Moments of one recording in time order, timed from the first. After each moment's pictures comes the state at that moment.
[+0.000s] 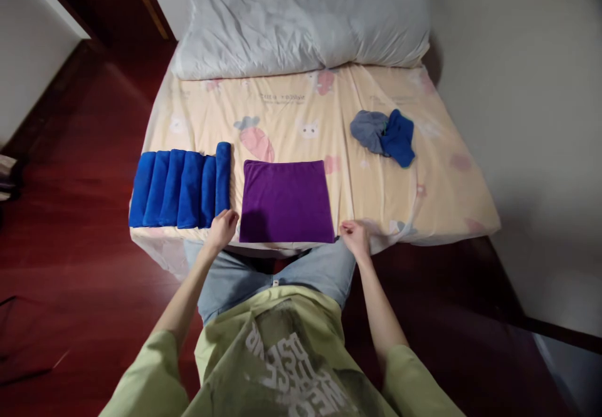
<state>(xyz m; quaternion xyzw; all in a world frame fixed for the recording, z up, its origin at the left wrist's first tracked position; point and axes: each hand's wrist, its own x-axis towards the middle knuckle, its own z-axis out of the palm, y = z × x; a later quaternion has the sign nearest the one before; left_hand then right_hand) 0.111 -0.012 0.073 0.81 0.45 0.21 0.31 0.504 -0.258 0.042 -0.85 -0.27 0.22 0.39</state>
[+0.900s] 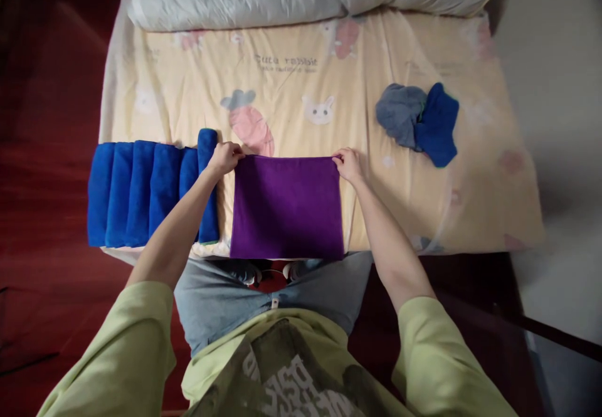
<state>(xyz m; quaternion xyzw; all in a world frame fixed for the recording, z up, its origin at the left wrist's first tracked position) 0.247 0.234 0.032 0.88 0.41 0.06 0.22 0.636 0.011 -0.010 -0.80 -0.51 0.16 0.26</state>
